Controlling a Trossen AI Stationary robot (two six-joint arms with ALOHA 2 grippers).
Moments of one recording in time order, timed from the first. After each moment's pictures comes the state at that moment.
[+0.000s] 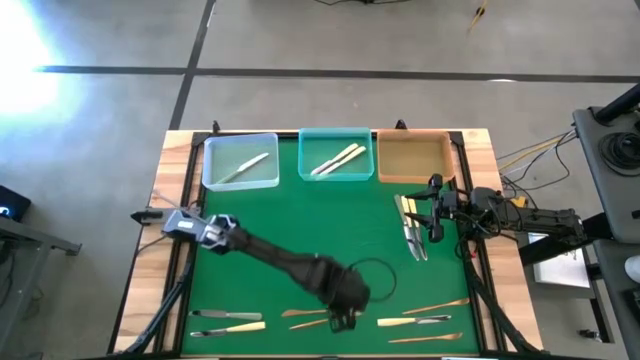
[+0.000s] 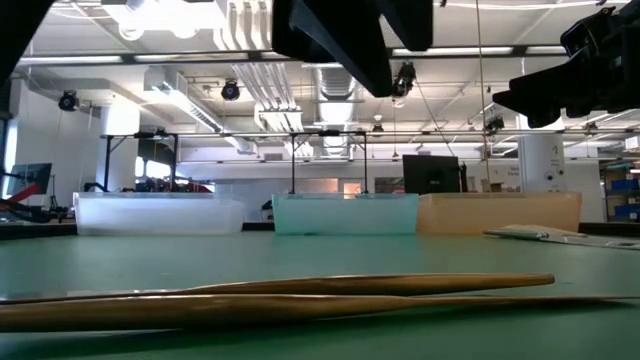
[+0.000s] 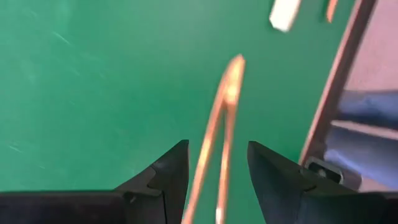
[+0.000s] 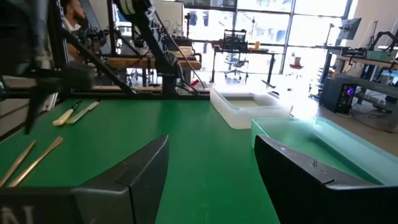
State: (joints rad) left arm -0.41 2.38 2.34 -1.21 0.03 -0.73; right arm -0.10 0.02 0.02 0.00 -0.03 -0.05
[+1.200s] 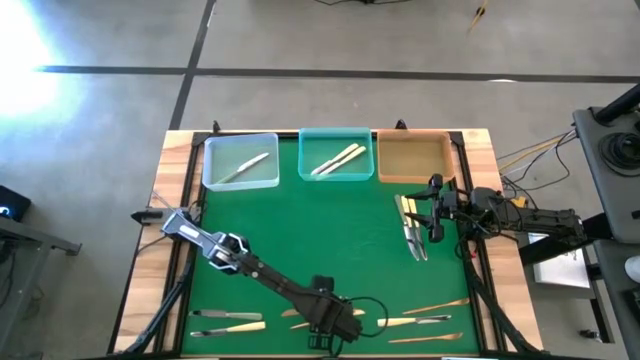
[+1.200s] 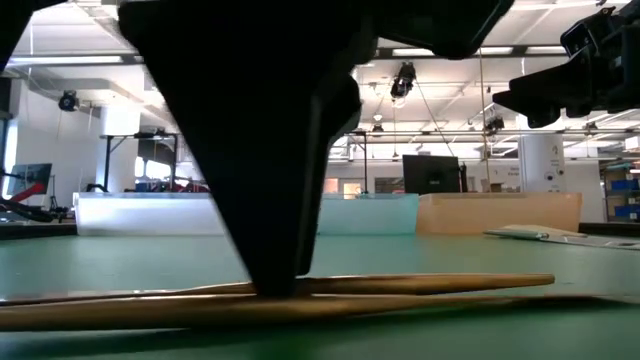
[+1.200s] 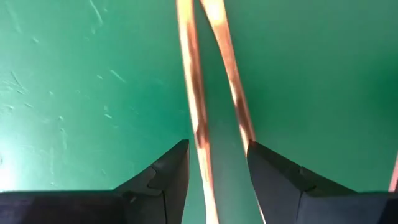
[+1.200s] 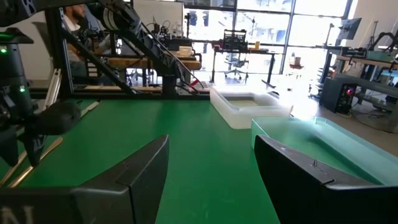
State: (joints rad) left arm -0.51 2.56 2.34 -1.27 -0.03 -0.45; right arm -0.10 0.02 0.02 0.00 -0.03 -0.05
